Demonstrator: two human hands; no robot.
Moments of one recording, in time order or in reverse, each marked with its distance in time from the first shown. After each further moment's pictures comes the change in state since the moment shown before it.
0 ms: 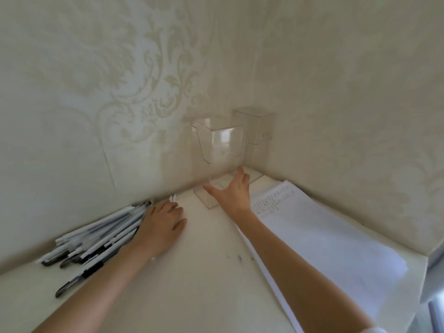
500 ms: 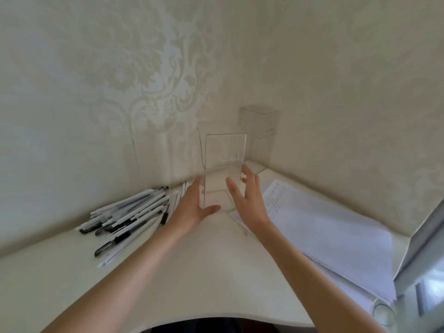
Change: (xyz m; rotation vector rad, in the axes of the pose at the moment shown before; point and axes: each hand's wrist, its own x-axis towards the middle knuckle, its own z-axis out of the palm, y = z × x) left_hand -0.019 0.061 -0.025 -0.742 0.064 -0.175; right_hand -0.091 -0.007 -0.038 0.266 -0.055 -0.191
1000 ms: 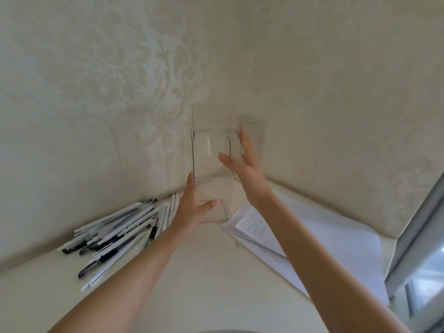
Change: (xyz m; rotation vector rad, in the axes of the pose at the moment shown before) left_hand 0.027 0.016 0.014 -0.207 0.087 0.042; right_hand 0.041 -0.061 -0.038 0.293 -0.031 -0.166
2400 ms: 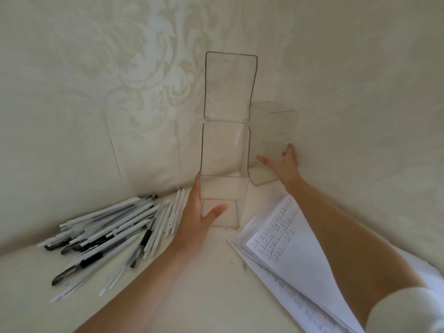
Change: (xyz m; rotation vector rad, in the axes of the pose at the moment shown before) left_hand 0.001 -0.025 0.020 -0.111 0.142 0.052; right_hand 0.130 0.169 -0.071 -0.324 0.165 0.421
